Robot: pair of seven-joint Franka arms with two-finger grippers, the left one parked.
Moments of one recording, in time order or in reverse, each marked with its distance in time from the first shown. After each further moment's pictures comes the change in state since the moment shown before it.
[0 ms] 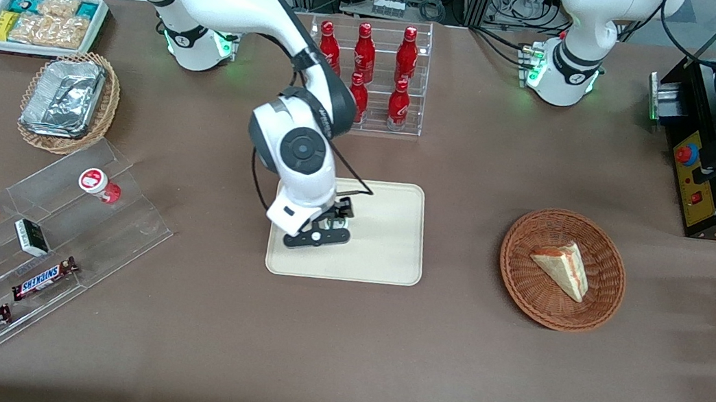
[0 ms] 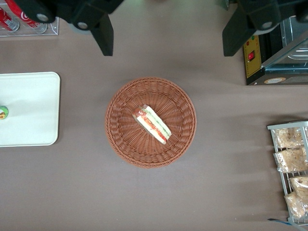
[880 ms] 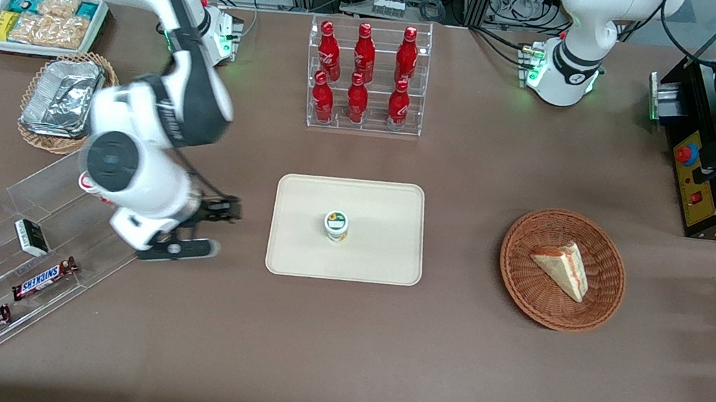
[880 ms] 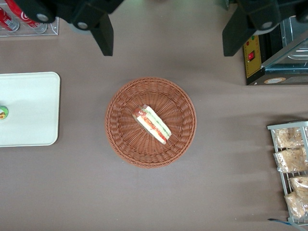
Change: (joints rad) arm -0.322 -0.189 -0.002 -0.017 0.000 -0.245 -0.240
